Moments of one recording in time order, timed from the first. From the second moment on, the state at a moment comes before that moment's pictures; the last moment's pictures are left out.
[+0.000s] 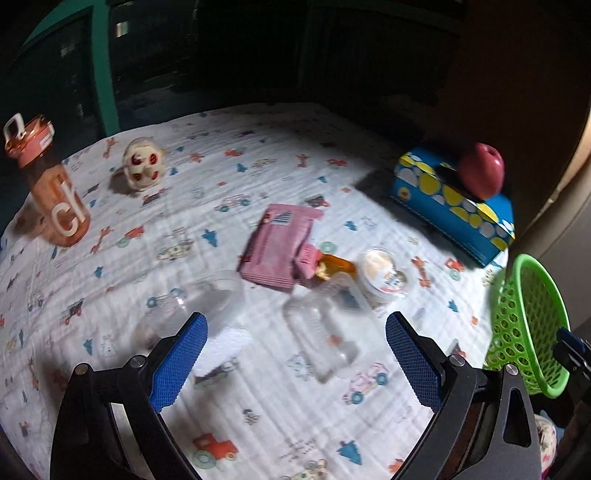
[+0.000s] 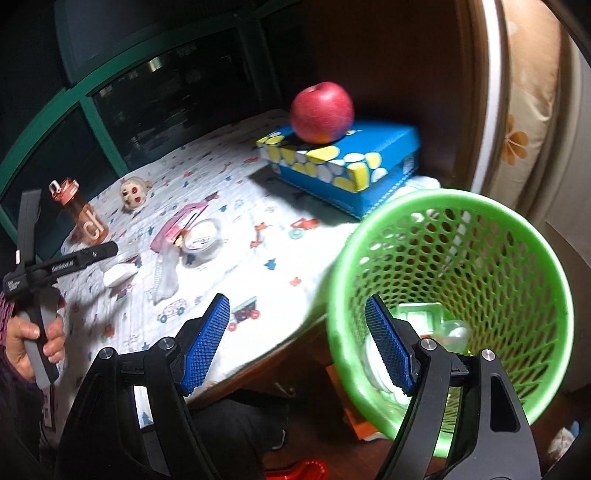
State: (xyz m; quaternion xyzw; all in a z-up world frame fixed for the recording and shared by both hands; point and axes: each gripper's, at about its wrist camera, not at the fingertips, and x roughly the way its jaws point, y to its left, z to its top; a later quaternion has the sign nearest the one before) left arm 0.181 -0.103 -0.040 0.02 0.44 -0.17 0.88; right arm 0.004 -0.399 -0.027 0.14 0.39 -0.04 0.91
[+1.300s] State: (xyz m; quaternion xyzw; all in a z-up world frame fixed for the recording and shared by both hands) left arm 0.251 -0.031 -0.099 -0.06 0.51 -0.20 0.83; right arm 0.123 -0.261 -0.068 0.07 0.45 0.09 0.88
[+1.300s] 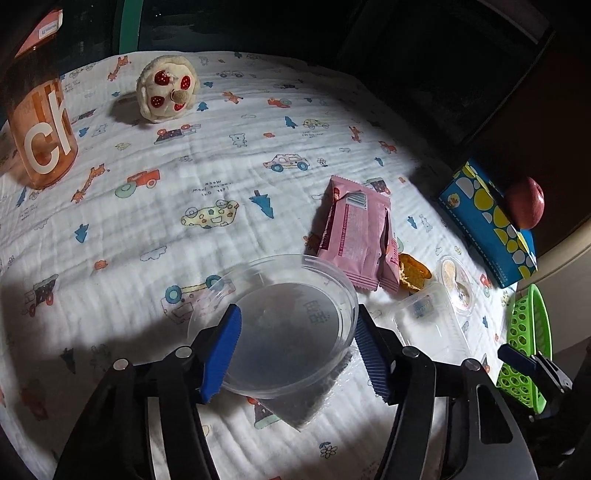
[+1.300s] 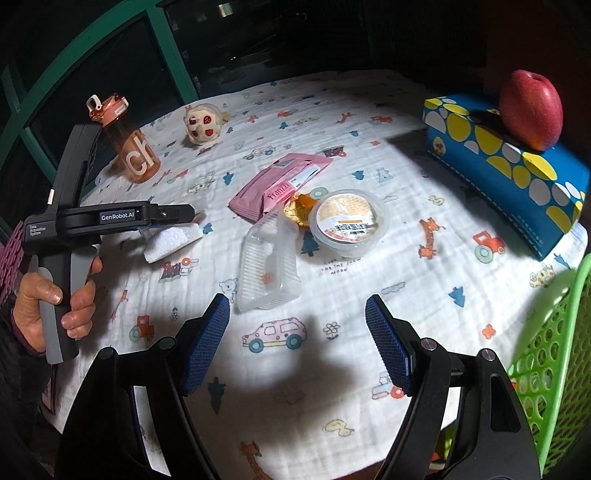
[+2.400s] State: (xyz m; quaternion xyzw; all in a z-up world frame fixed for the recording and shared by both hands) left arm 0.223 -0.006 -0.045 -0.08 0.46 -0.23 0.86; right arm 0.145 -0.226 -0.091 0.04 0.47 0.10 0.88
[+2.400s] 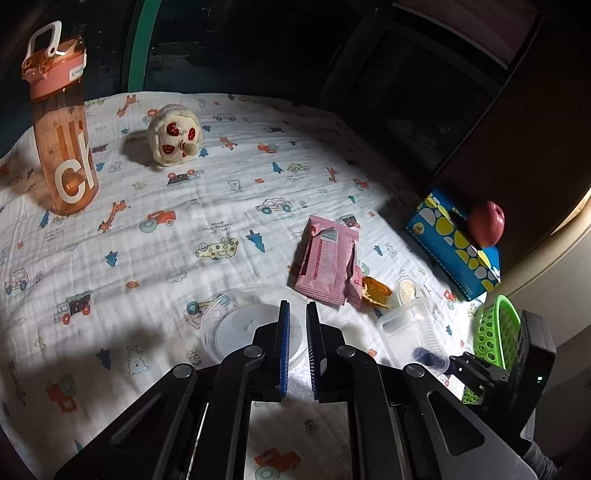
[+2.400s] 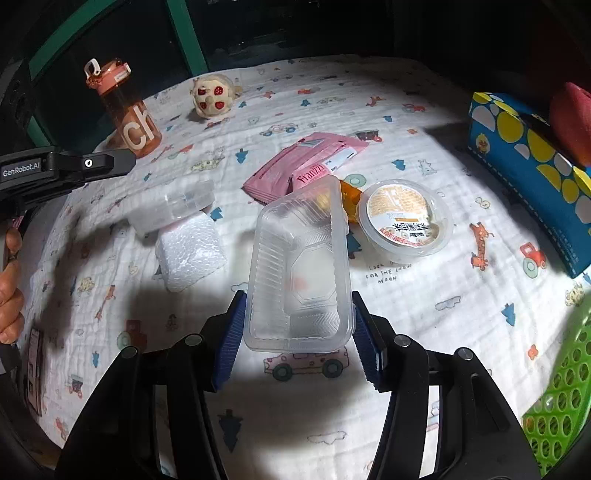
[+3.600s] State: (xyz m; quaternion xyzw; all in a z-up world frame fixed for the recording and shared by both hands) left arm 0.210 -0.051 -0.075 0.08 0.46 -0.24 0.85; right arm 0.096 -0.282 -0.054 0.09 0.43 0.07 0.89
